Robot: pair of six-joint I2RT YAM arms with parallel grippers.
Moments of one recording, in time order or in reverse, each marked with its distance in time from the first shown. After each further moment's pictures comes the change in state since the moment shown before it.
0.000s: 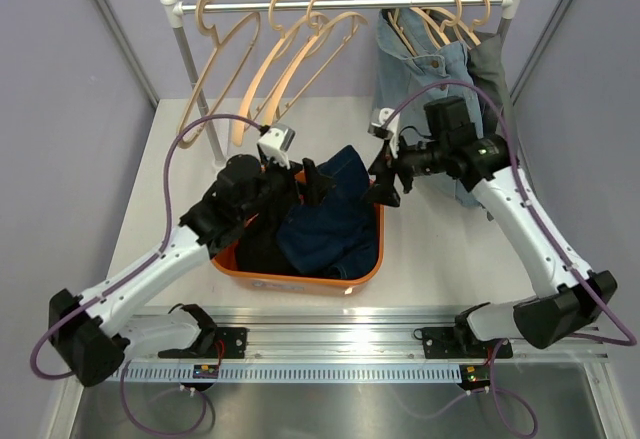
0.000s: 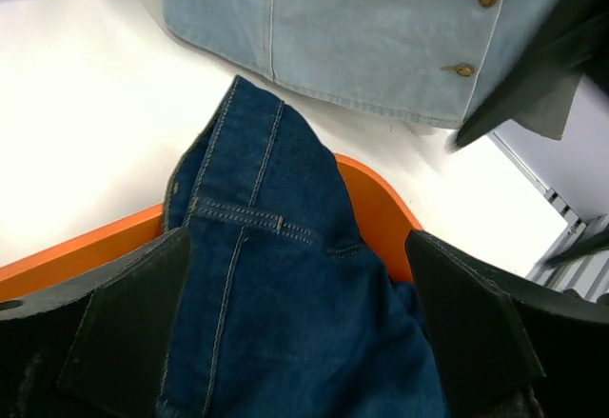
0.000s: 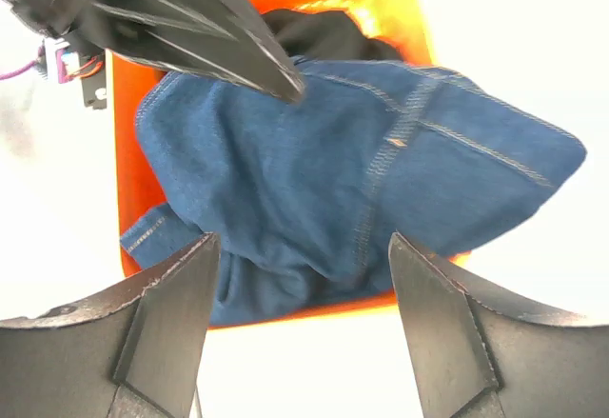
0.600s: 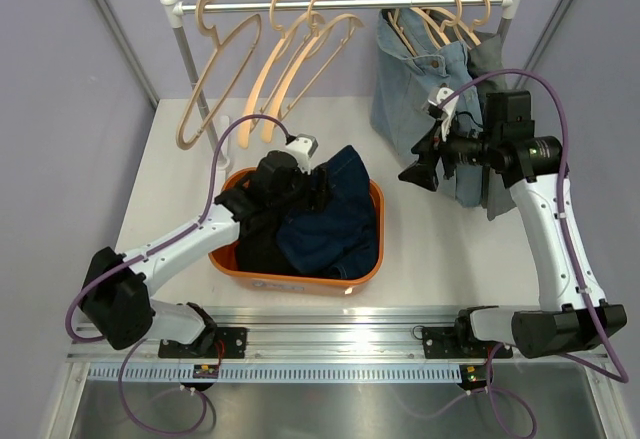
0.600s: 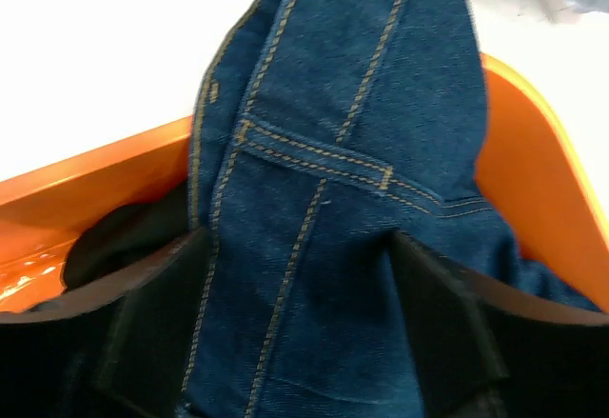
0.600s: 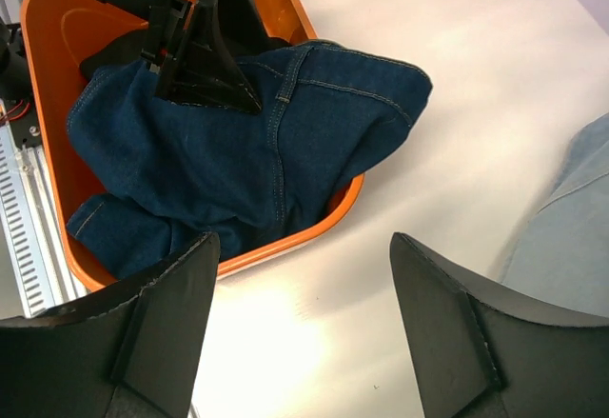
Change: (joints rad) left arm 0.003 0.273 0.078 -0.175 -0.066 0.001; right arm -0.303 -0.089 0.061 -0.085 -0.069 -0.058
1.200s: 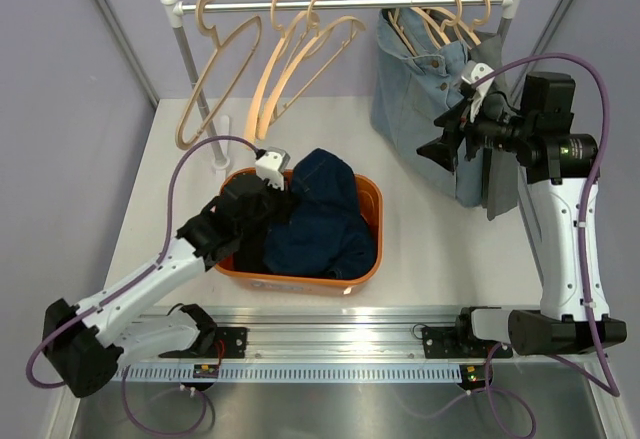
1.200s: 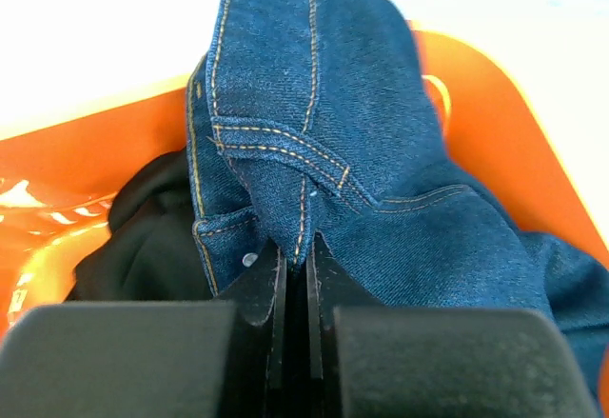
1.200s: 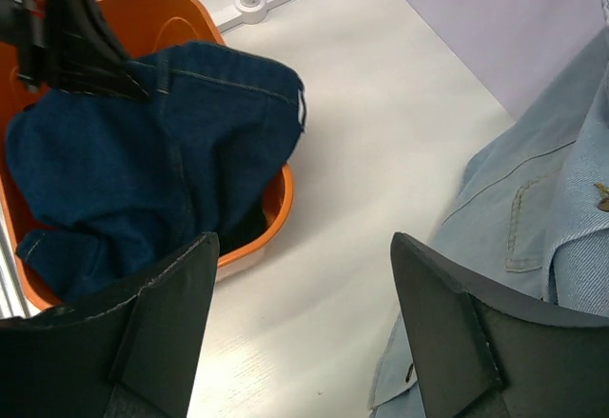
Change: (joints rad) left arm 0.000 -0.282 -0.171 -0.002 -0.043 0.017; right arm -0.122 -0.006 0.159 0.006 -0.033 0.008
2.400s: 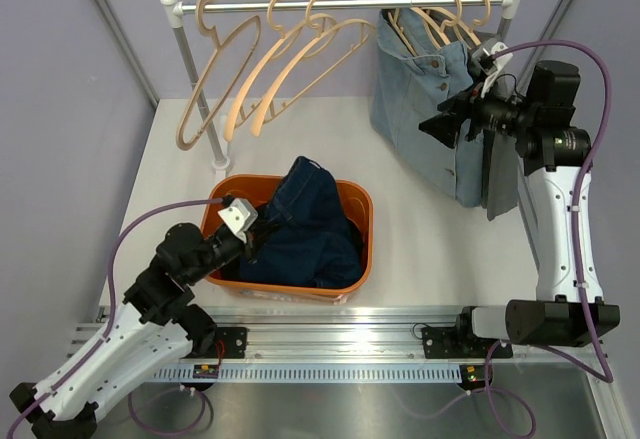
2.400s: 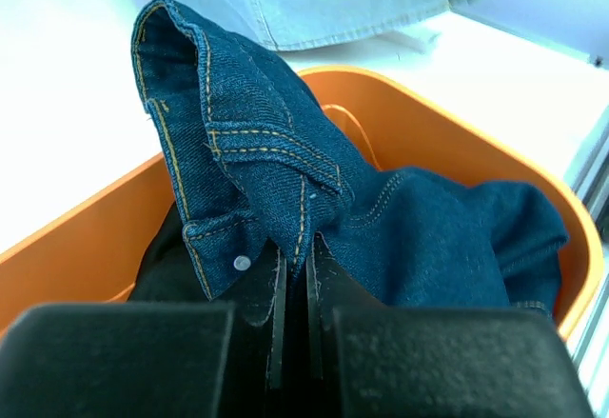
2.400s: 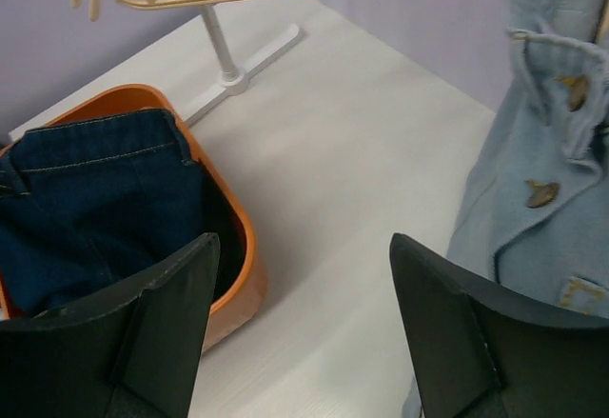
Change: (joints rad) left arm 0.002 -0.592 -0.270 0.032 0.231 0.330; right arm -0.070 0.038 -0.063 0.318 -0.001 0.376
